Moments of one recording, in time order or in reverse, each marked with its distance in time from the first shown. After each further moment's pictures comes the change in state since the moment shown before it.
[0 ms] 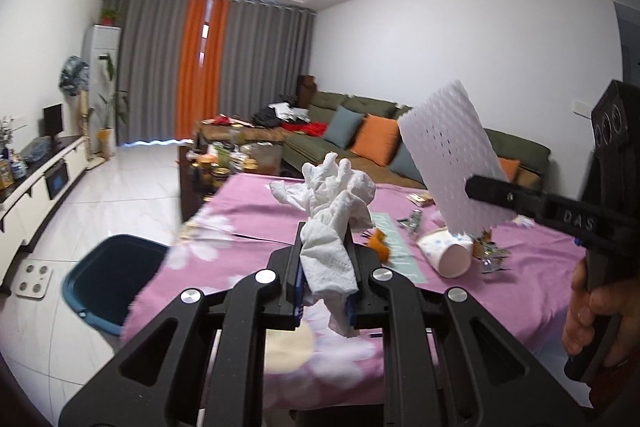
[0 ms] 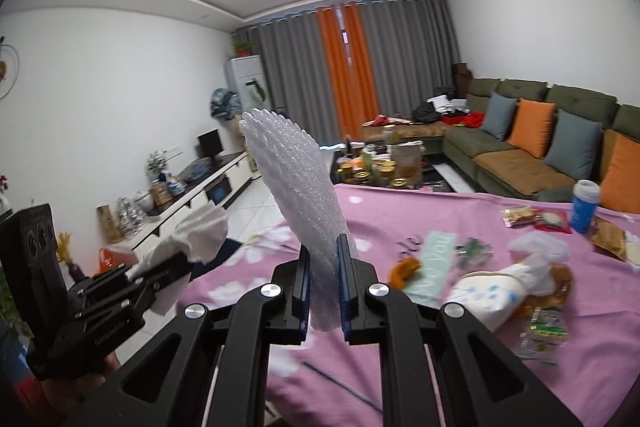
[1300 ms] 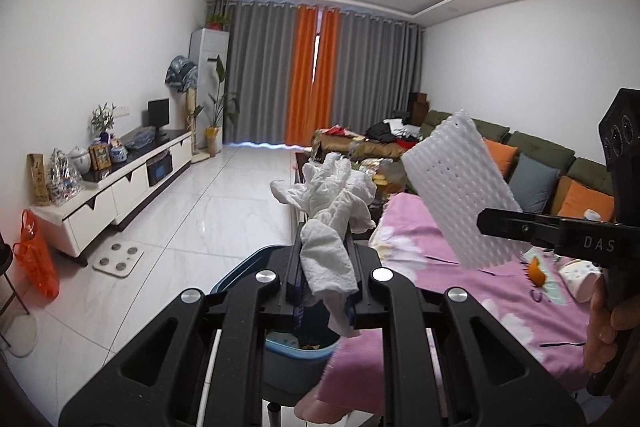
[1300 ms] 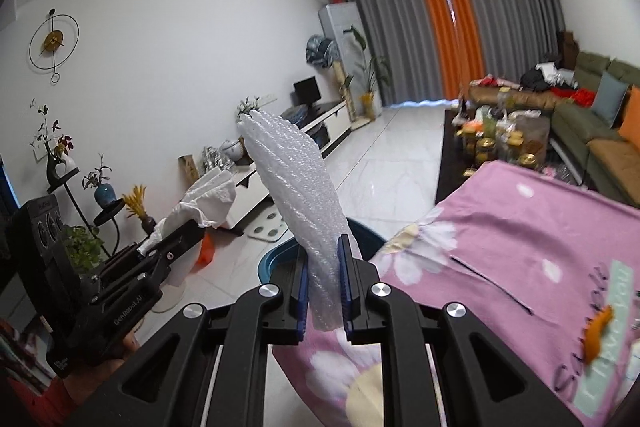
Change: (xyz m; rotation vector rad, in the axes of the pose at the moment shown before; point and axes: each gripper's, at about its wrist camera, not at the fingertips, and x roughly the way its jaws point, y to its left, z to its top) left arm -0.065 0.139 0.016 -0.104 -0.031 0.397; right arm 0.153 0.130 0.023 -0.080 0.212 0.352
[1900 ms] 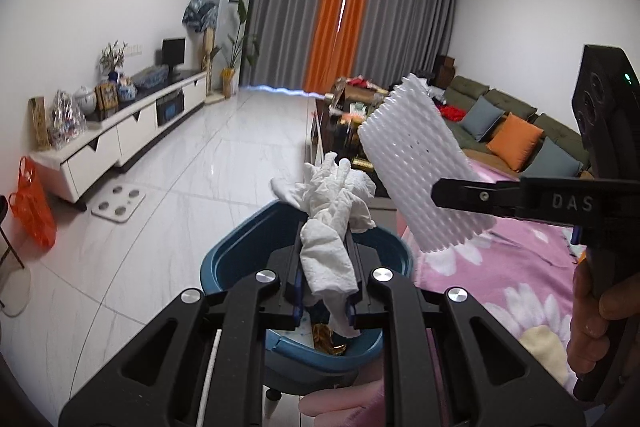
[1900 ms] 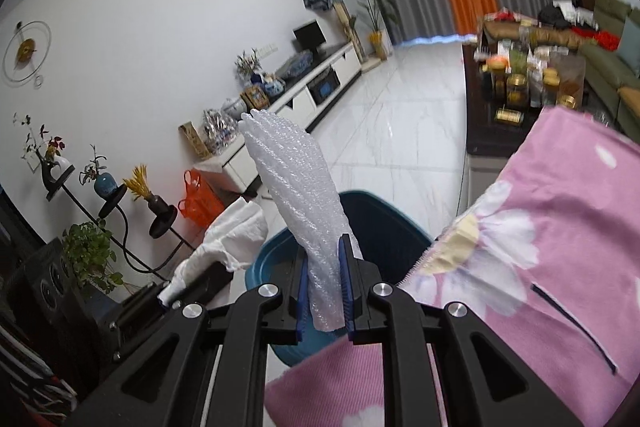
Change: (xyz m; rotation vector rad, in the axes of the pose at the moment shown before) left arm 0.151 0.031 -0.027 -0.107 0.208 0.040; right arm 0.139 -0.023 0.018 0.105 0.228 0.073
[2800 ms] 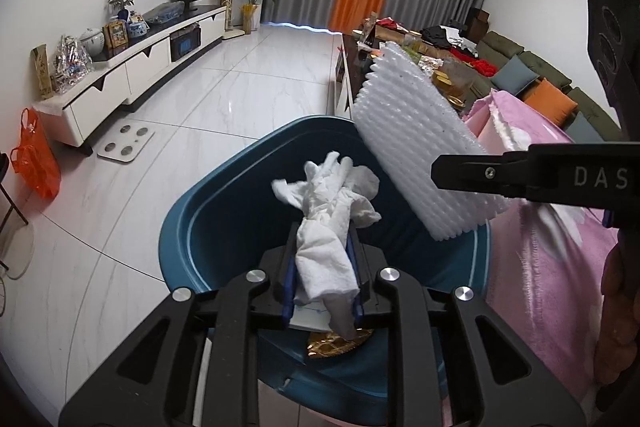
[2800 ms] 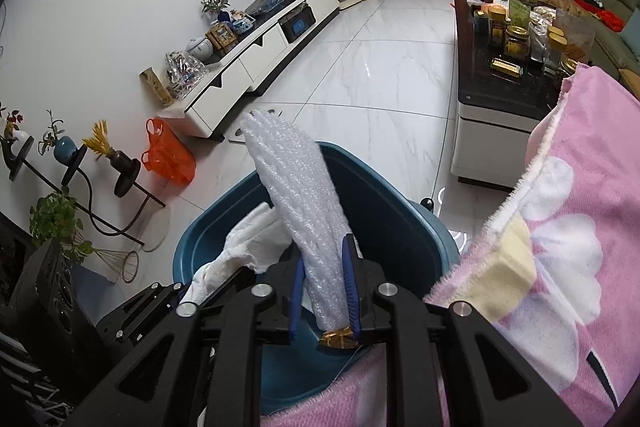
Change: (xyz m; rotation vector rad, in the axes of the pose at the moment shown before) left arm 0.181 0.036 -0.033 -0.064 0.225 0.080; right arm 0.092 -0.009 0.007 -0.005 0.227 -0.113
